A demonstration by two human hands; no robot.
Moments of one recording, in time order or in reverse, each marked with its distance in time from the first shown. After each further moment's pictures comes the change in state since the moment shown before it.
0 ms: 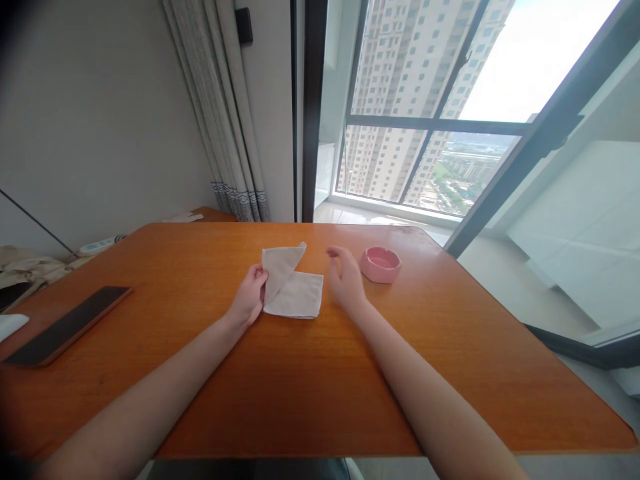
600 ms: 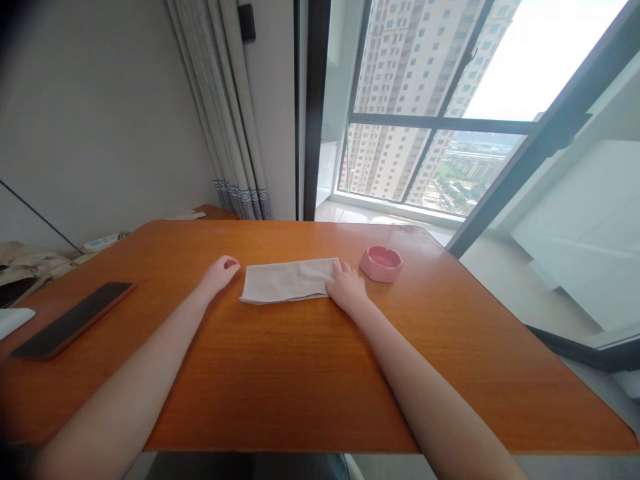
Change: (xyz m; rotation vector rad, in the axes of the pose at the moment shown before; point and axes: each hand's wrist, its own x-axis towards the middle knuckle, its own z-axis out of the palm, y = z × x) left_hand 0.055 0.020 -0.093 0.610 0.306 -0.015; right_hand -0.002 0.023 0.009 -0.574 -0.535 0.275
